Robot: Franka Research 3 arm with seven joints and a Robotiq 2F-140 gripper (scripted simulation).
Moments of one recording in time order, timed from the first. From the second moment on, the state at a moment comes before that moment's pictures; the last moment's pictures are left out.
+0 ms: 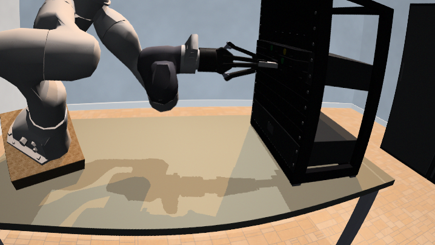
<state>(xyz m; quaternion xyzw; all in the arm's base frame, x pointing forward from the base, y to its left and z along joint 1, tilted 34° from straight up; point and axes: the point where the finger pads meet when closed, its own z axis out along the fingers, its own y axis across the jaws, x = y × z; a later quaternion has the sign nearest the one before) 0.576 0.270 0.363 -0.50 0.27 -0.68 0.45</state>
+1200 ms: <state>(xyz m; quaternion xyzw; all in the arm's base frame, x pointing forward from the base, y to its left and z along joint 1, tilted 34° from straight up) 0.583 0.271 0.365 -0.50 0.27 -0.68 0.45</state>
